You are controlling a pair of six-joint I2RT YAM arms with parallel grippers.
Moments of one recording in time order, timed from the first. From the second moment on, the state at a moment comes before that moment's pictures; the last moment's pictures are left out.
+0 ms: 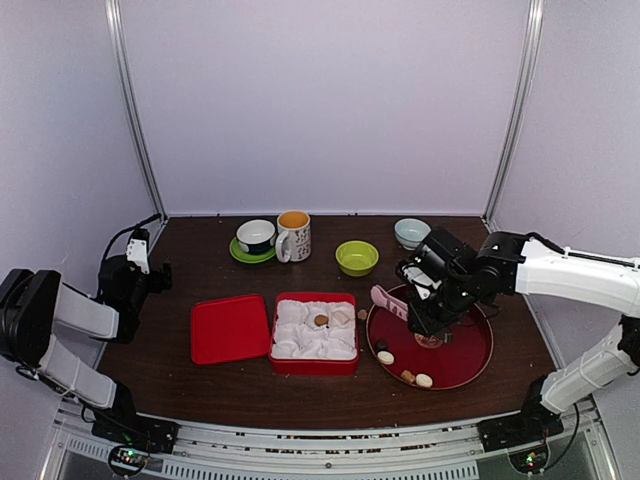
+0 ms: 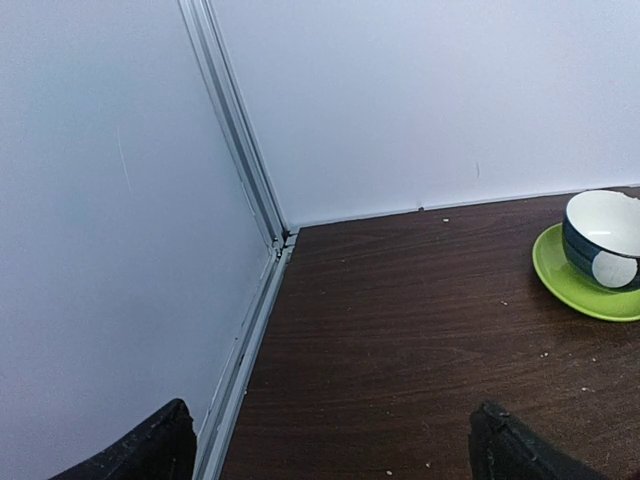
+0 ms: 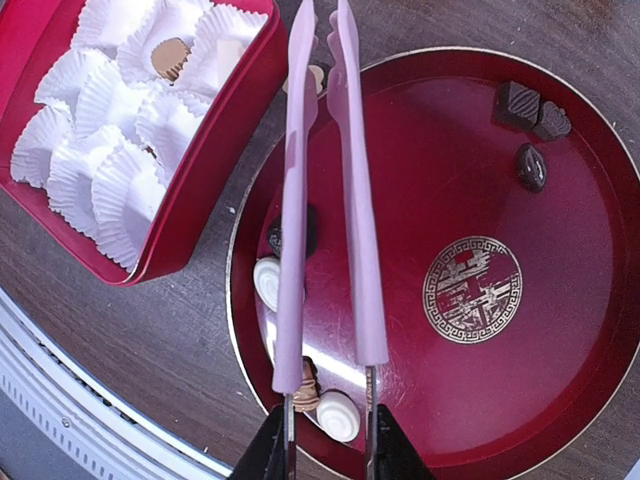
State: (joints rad) left arm 0.00 1.42 0.31 0.98 -0.14 0.20; right arm 0.88 1.35 1.08 -0.89 0.09 0.40
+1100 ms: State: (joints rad) left arm 0.00 1.42 0.31 0.98 -0.14 0.20; right arm 0.98 1.61 1.21 -0.85 -0.02 0.59
